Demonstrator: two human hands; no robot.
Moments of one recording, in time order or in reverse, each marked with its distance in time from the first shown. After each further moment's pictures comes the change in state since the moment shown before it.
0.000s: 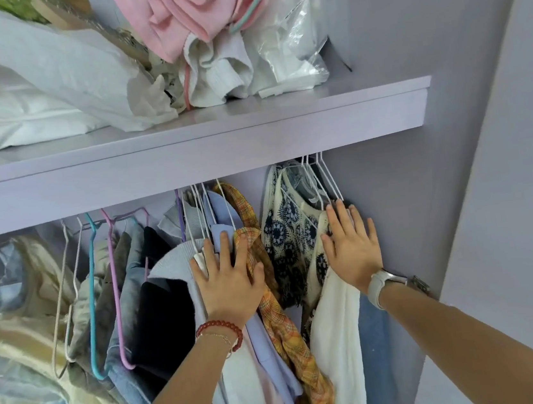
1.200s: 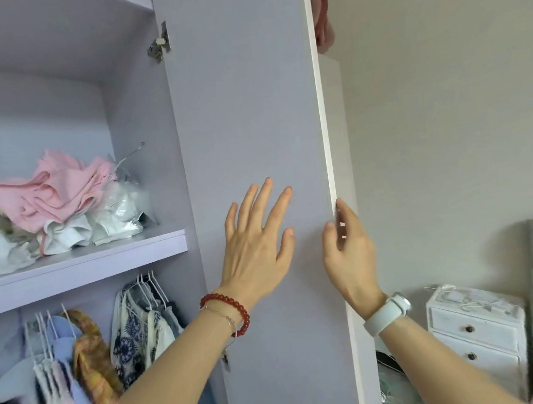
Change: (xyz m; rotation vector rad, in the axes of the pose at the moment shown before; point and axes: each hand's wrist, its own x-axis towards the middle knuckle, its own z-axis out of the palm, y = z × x) left_hand -0.224 0.281 -0.332 -0.648 0.585 0.917; right_hand -0.291 0.102 -0.418 0.513 0.864 0.245
